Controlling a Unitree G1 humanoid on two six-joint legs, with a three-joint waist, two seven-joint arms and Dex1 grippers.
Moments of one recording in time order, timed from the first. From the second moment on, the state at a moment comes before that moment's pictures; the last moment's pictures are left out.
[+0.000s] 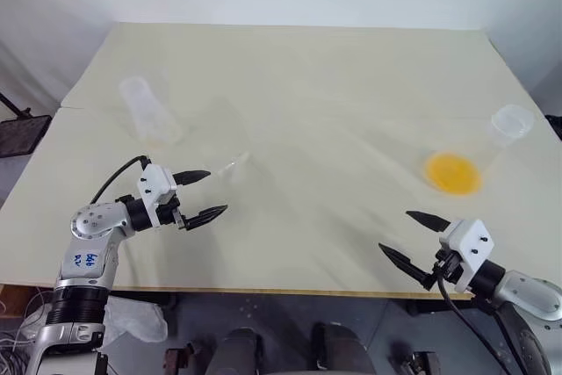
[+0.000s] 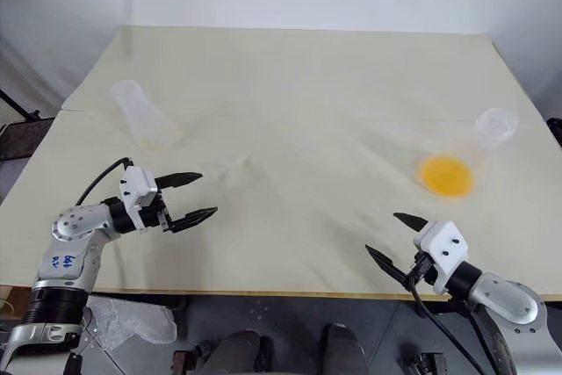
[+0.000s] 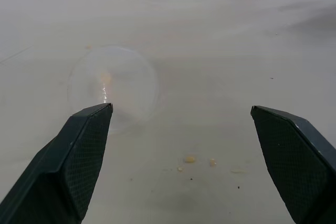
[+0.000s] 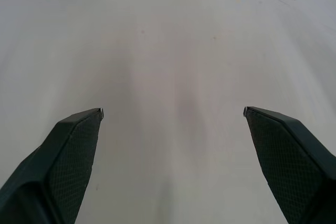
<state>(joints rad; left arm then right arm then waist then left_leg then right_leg) -0.30 0.61 0.13 0.21 -0.33 -0.02 -1.04 0.28 -0.64 -0.26 -0.40 0.34 0.12 0.78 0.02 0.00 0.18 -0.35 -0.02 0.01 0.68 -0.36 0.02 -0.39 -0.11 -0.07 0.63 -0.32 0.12</state>
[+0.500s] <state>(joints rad) -0.24 0.59 0.23 0.00 -0.43 0.16 -0.87 0.21 -0.64 -0.23 -0.36 0.34 0.13 0.81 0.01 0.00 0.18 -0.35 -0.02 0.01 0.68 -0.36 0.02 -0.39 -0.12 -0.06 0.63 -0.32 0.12</state>
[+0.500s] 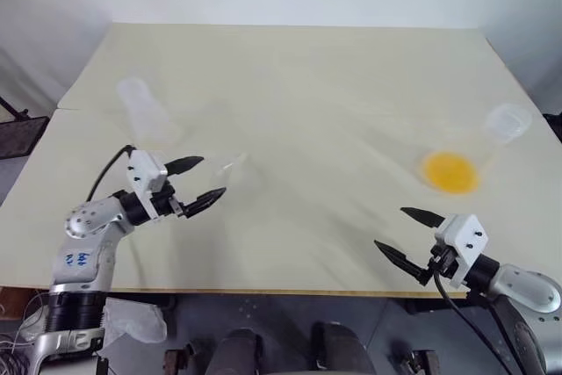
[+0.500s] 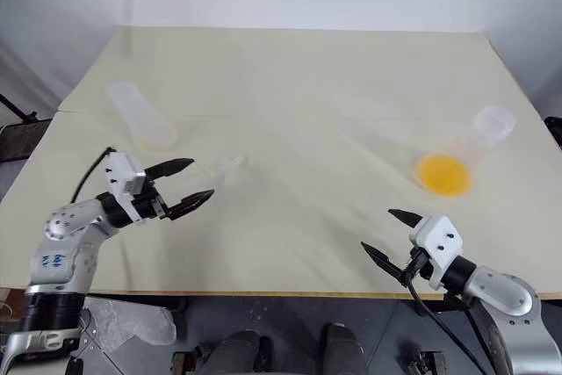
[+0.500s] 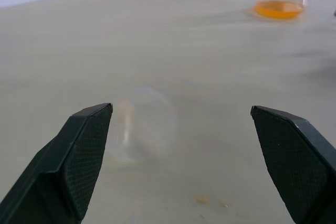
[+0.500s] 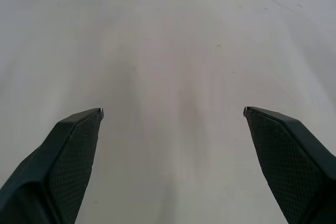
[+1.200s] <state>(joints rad) -0.35 0.63 0.42 0.13 -0.35 0.17 -0.52 0.07 -0.64 -0.18 -0.19 0.34 0.07 0.88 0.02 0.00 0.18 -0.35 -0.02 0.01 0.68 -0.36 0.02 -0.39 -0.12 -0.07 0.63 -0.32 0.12</state>
